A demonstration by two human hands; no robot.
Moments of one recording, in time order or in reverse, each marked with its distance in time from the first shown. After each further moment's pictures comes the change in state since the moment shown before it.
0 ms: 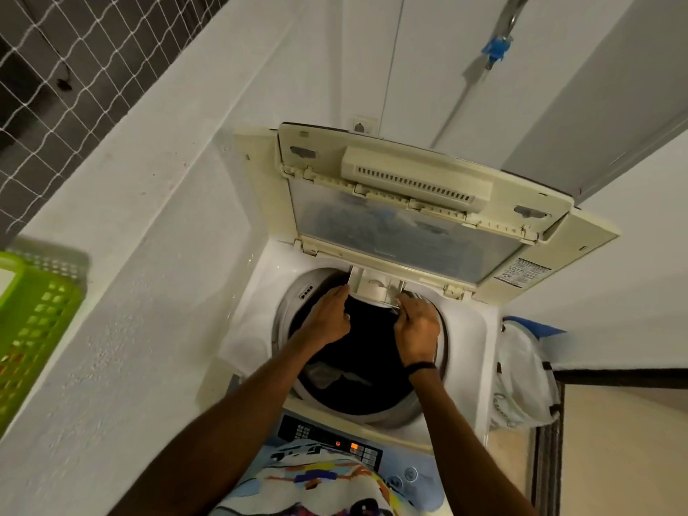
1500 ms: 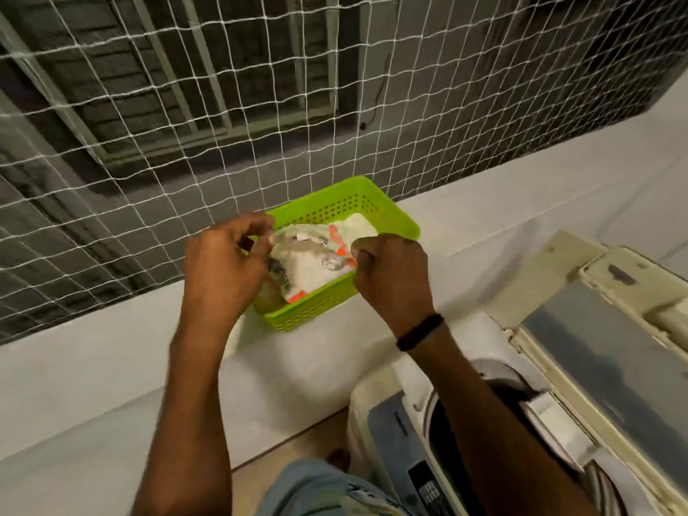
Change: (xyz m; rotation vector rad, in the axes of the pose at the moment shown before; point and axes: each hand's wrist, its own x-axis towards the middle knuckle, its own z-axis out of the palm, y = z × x) left_hand -0.423 -0.133 -0.244 -0.302 1.375 -0.503; right_hand -0.095 -0.457 -0.012 0.203 -0.260 -1.048
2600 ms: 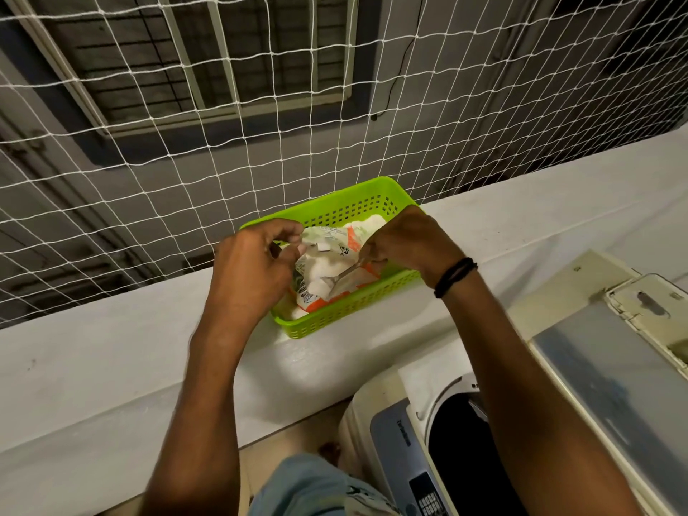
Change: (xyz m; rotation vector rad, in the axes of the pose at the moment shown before) left_hand 0.010 -0.015 0.010 0.066 -0.060 -0.015; right_hand 0.074 0.003 0.009 0.256 -0.700 0.437
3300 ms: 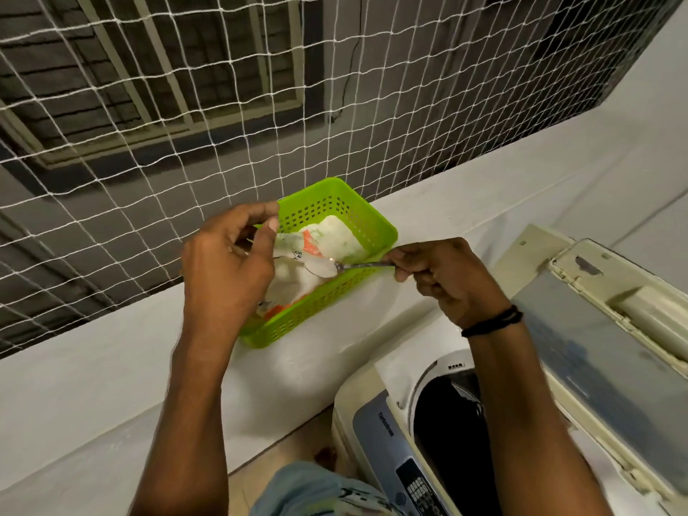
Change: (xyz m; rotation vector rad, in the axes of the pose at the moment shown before) left_hand -0.006 0.045 0.009 -0.264 0.125 0.099; right_hand -0.070 0.080 -0.034 0.857 0.112 0.087
